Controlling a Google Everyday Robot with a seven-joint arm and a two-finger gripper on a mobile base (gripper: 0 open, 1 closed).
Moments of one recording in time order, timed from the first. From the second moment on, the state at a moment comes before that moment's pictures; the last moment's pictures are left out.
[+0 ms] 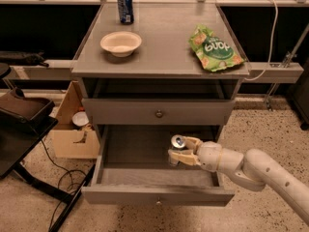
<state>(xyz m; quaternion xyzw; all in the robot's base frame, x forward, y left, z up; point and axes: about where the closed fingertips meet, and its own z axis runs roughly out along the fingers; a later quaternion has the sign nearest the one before) 0.557 -0.086 0.605 -0.38 0.64 0.36 0.56</state>
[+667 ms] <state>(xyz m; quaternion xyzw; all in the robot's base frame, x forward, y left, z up) 0.567 -0.067 0.589 -0.41 0.63 0.37 0.56</state>
